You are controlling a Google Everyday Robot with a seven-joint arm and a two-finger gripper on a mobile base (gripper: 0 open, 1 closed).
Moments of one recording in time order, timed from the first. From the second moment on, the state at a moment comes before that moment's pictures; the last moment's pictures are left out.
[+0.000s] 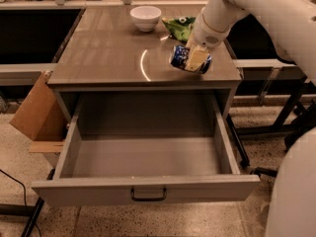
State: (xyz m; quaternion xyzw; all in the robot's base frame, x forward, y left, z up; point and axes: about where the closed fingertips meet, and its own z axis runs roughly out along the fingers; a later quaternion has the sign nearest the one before) arm 0.703 -0.117 0.874 -0.67 0.70 -0.03 0.25
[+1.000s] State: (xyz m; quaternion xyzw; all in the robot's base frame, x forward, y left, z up) arm 0.756 -0.108 0.882 -0.61 0.72 -0.06 0.31
